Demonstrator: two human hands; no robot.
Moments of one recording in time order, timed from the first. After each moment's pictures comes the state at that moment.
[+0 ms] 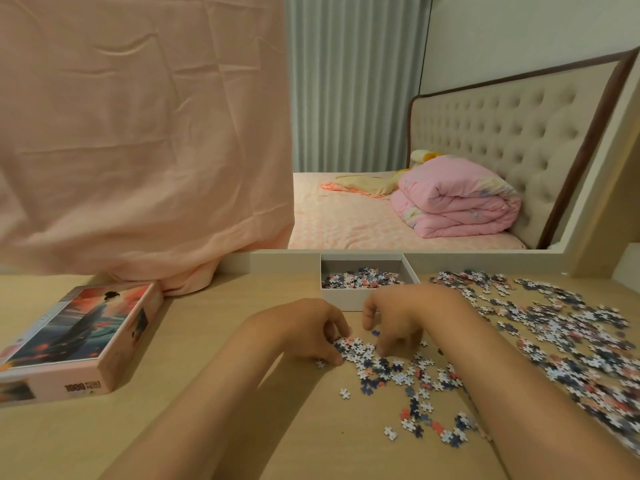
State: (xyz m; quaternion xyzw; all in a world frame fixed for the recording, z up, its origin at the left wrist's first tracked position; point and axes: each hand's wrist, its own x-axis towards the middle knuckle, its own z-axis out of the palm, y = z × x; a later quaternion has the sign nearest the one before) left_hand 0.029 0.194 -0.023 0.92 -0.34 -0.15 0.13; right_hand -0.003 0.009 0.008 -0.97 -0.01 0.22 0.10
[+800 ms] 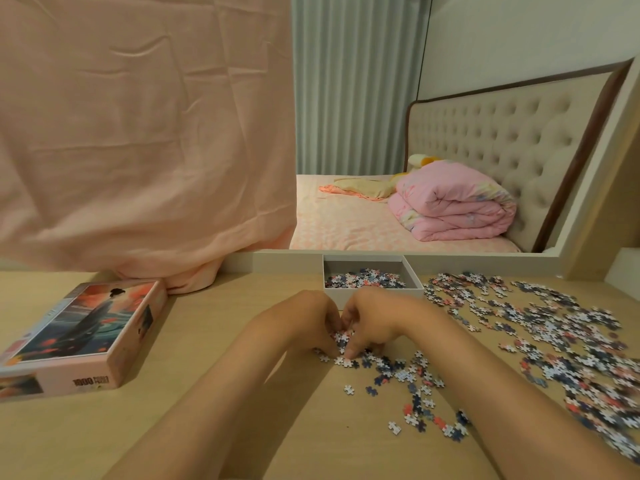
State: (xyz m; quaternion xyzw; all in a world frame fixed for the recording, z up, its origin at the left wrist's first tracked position) left_hand 0.030 0.197 -0.026 0.94 -0.30 -0.10 0.15; right_hand -0.006 0.042 -0.004 -0.97 -0.04 0.18 0.18
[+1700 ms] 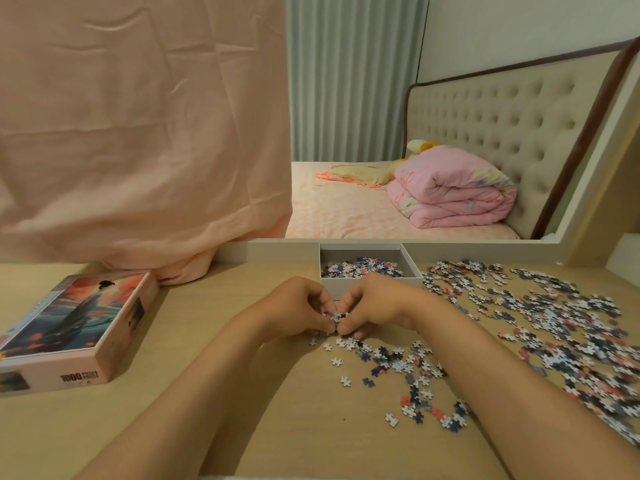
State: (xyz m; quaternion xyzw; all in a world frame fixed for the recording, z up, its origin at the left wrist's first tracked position) left_hand 0.041 0.211 -0.040 0.86 -0.24 -0.15 0.42; right_hand 0.004 0.030 -0.019 -0.87 0.02 0.18 0.45
